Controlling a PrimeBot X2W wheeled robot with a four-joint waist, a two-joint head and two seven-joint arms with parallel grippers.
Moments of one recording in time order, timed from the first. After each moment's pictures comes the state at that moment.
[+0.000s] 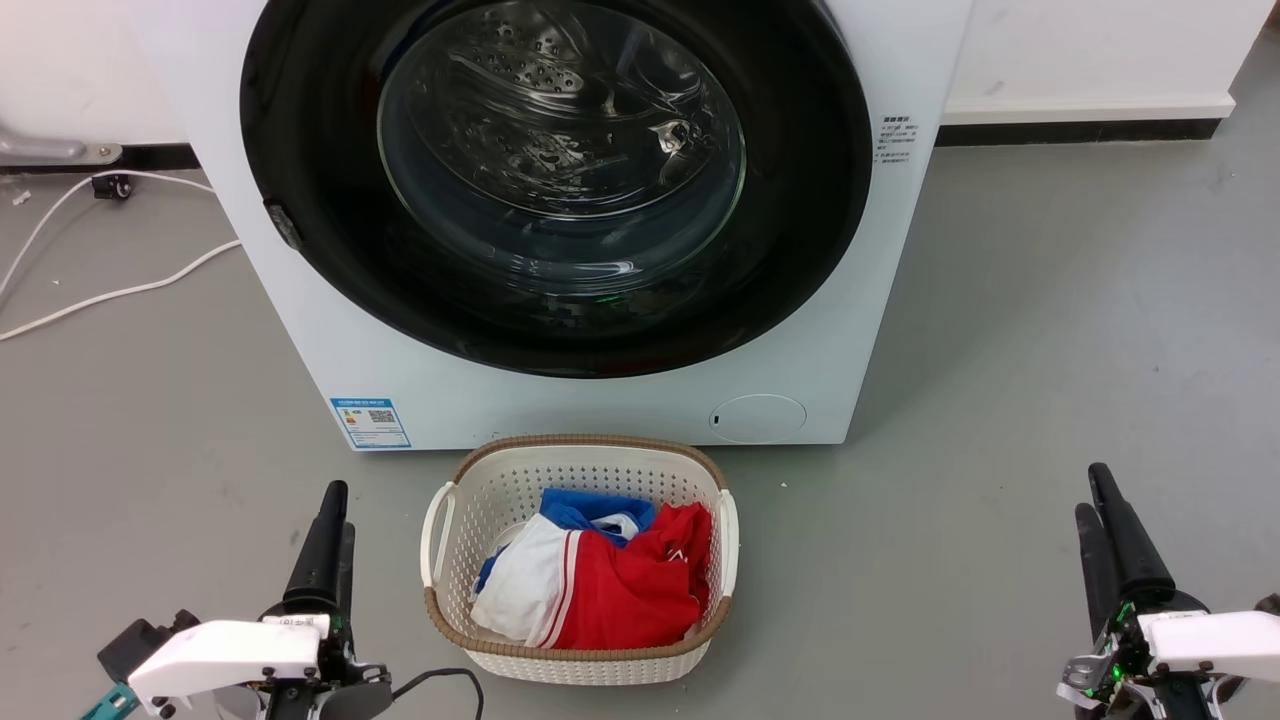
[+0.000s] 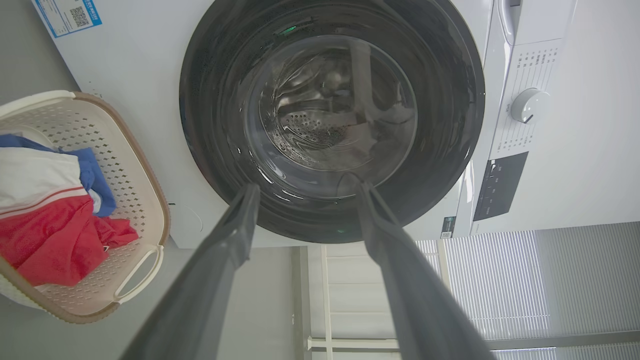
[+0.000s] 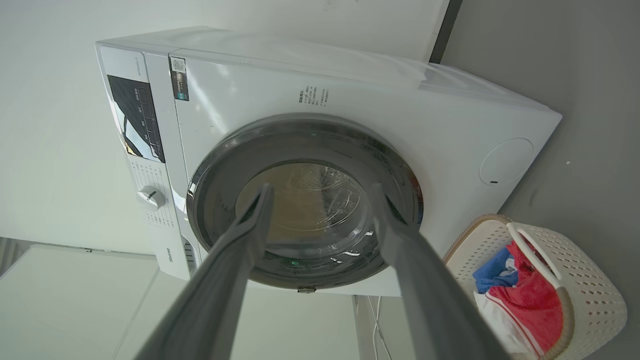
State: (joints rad) left arm -0.06 0.05 0.11 0.22 -1.47 -0.11 0.05; right arm -0.04 -0.05 -0.13 0.23 1.45 0.13 0.05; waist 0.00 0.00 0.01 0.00
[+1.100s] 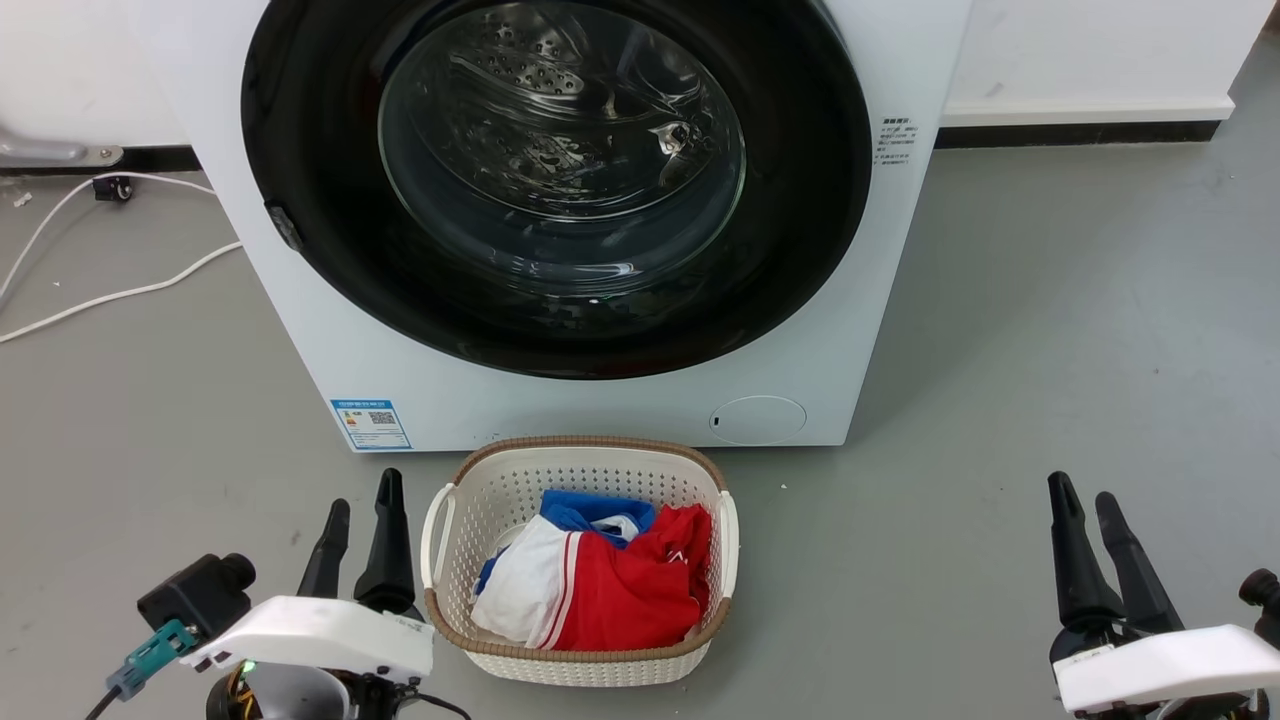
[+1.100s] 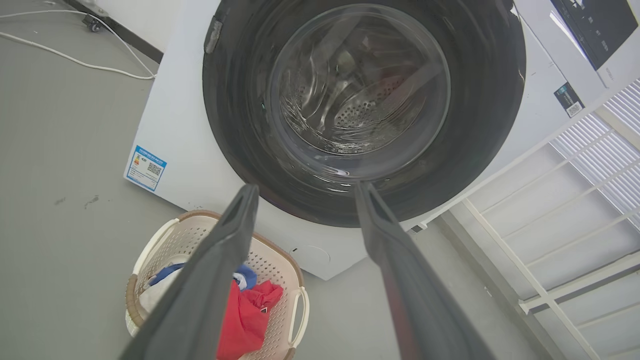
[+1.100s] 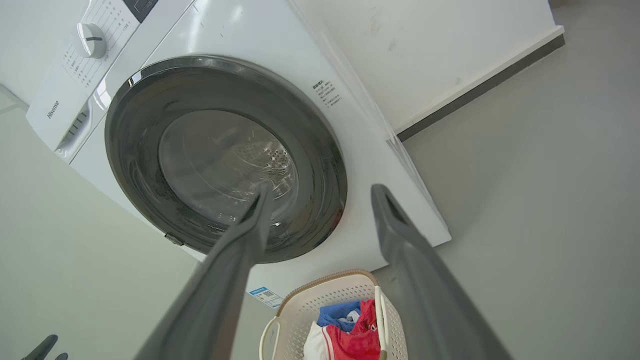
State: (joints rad) left arm -0.03 0.09 -0.04 0.08 -0.78 0.05 -0.07; right arm 0.05 -0.05 -0.07 0.05 0.71 0.13 -0.07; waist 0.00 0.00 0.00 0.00
